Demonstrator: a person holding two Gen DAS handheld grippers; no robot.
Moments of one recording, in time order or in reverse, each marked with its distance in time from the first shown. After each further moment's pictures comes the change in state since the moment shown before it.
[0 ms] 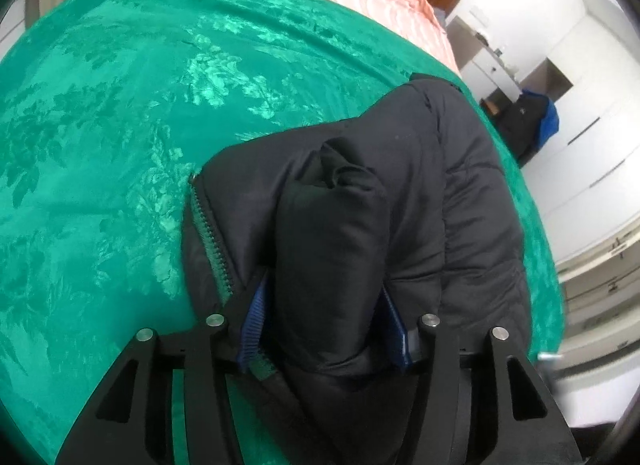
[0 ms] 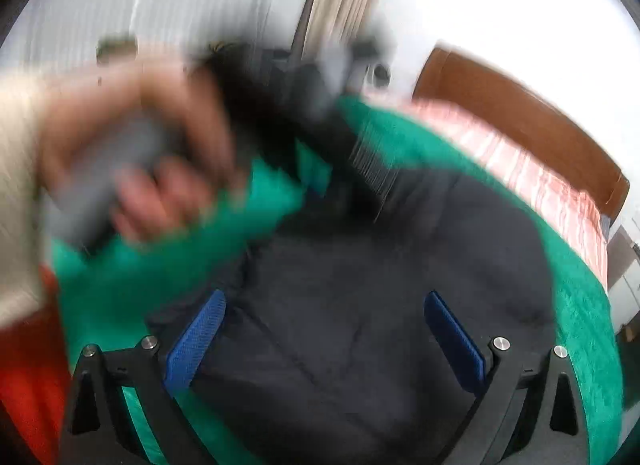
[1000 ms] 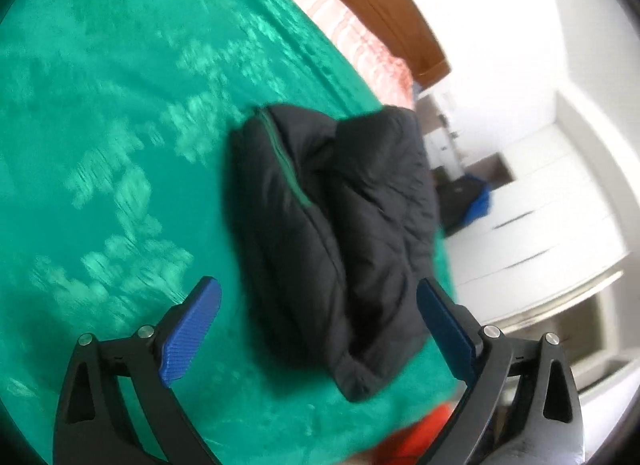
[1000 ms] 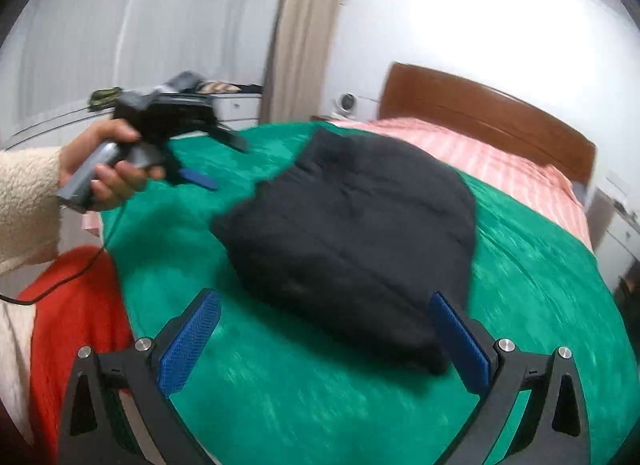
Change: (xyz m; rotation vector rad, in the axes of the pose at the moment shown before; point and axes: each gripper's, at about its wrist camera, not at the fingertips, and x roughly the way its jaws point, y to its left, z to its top) left arm -0.078 0.058 -0.108 -0.304 -0.146 -0.362; right arm -0.168 -0.038 -0.118 0.189 -0.205 -0.047
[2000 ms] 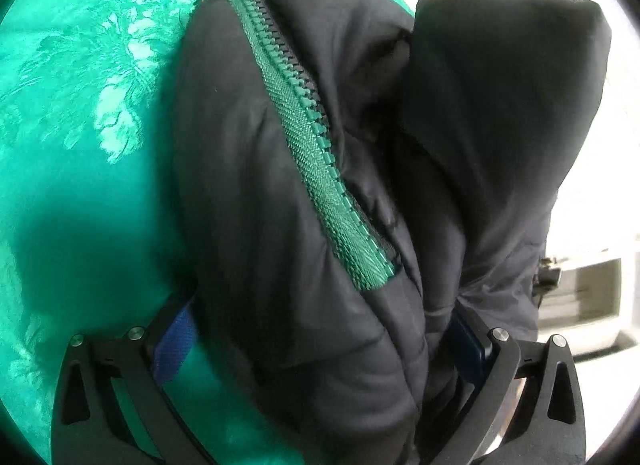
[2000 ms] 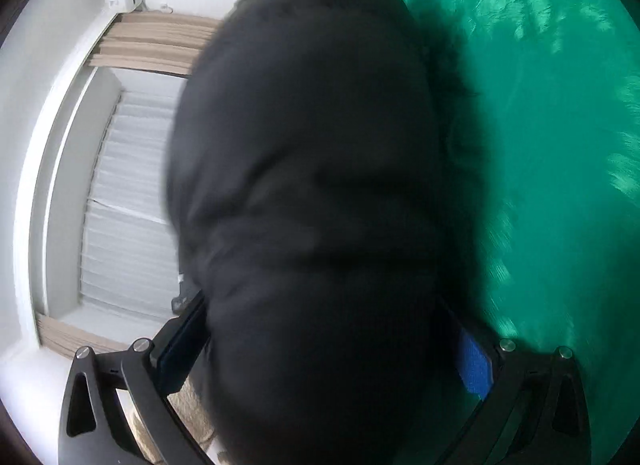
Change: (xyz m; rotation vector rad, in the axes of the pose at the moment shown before) left arm 0.167 0.020 0.054 0.032 0.328 0.158; right arm 0.238 -0.199 -0.025 0.967 0.378 0.732
